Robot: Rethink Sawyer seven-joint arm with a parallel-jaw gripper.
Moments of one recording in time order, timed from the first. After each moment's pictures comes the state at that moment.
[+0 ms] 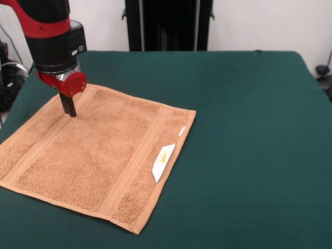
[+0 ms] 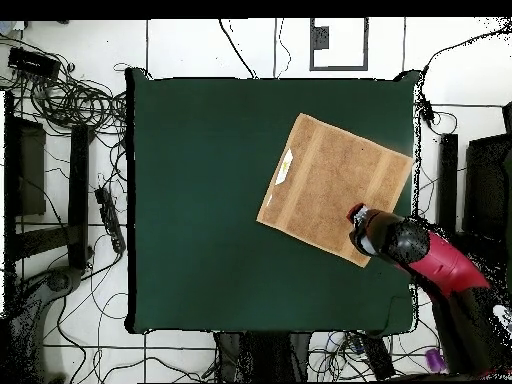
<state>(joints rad) -0.71 -0.45 0.12 1.62 -0.15 0.38 1.96</state>
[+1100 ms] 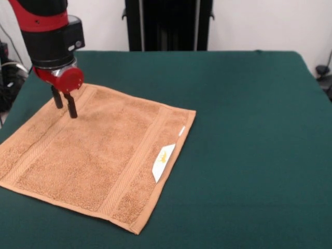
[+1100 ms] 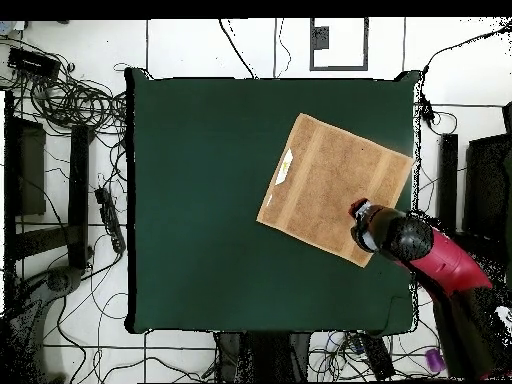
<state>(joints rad) -0.68 -0.48 0.10 1.62 -0.09 0.38 1.96</state>
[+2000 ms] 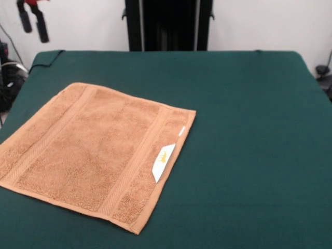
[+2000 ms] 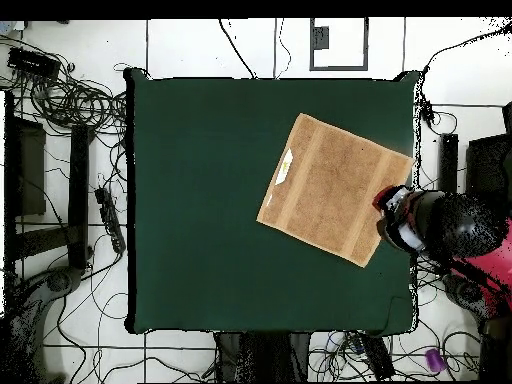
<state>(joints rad) -0.60 -0.78 0.03 1.56 -0.04 0.78 1.96</state>
